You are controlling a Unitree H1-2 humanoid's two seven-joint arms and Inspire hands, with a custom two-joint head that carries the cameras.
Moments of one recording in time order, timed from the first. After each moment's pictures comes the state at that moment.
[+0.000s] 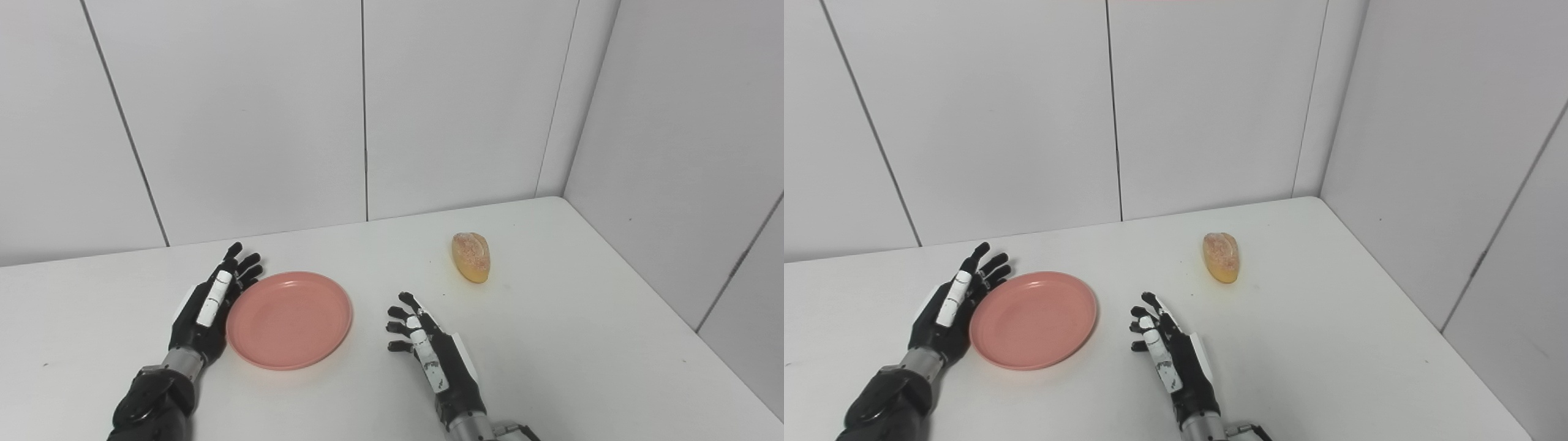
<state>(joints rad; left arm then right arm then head) -0.71 0.12 0.10 1.03 -0.26 -0.28 -0.43 -0.07 0.09 0.11 0.01 -0.13 -0.01 -0.07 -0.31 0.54</state>
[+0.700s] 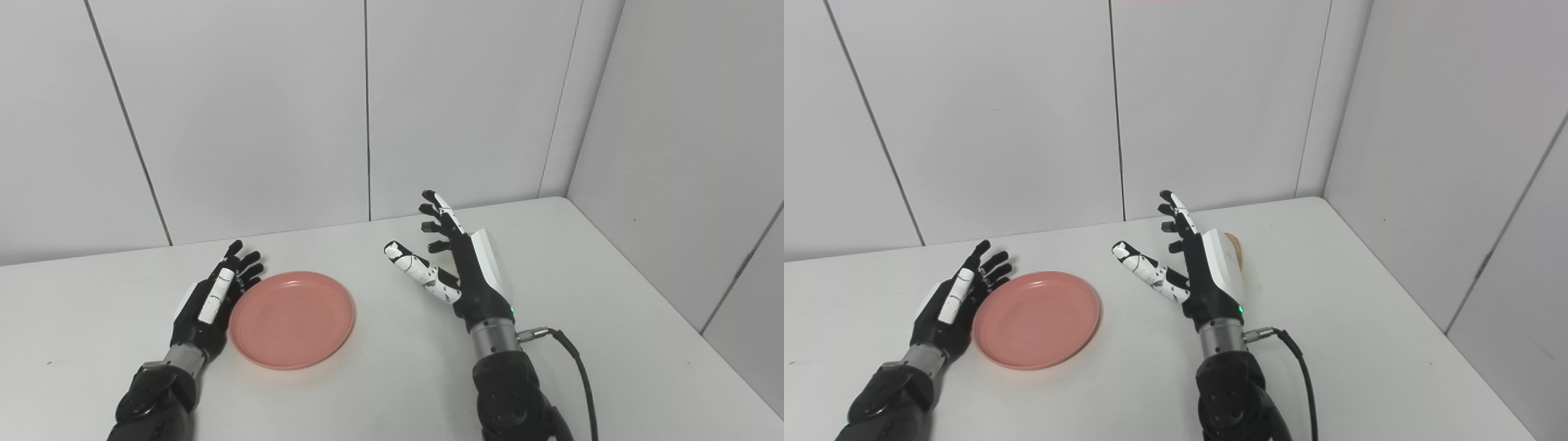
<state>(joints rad) -0.75 0.12 0.10 1.14 -0.24 -0.34 -0.41 -0.32 0.03 0.07 -0.30 -0.60 0.40 -0.06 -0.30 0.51</state>
